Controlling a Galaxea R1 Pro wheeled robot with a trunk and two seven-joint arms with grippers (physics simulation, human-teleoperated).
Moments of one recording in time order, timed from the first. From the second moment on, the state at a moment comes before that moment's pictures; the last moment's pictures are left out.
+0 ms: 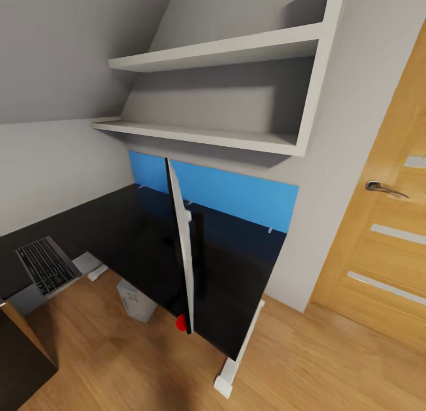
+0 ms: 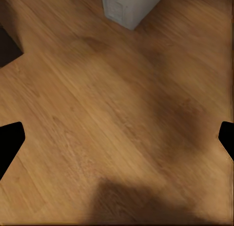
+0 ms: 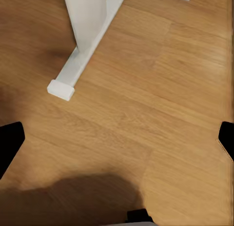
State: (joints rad) left arm -0.19 0.04 0.59 -0.02 -0.31 -0.76 0.03; right arm -0.15 0.08 0.01 0.00 -0.06 -0.79 -0.13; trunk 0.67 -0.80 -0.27
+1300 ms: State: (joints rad) left arm -0.19 0.04 0.59 -0.02 -0.31 -0.76 0.04; right arm -0.15 0.08 0.01 0.00 -0.05 -0.79 -0.13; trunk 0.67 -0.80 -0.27
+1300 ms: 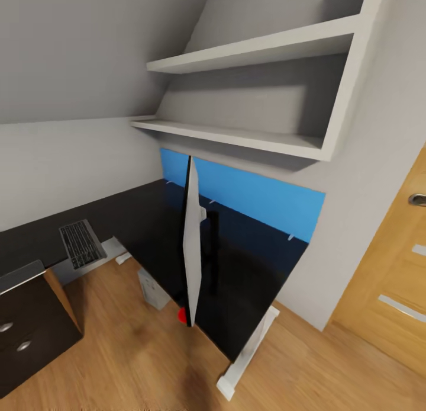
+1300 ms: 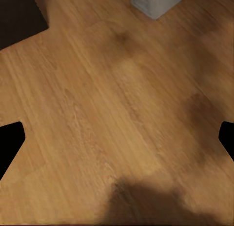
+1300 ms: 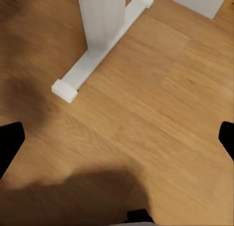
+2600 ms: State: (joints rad) left arm -0.19 0.04 0.59 -0.02 -0.31 -0.76 0.03; right arm -0.15 0.08 0.03 0.00 -0.05 -0.80 -0.13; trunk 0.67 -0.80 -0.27
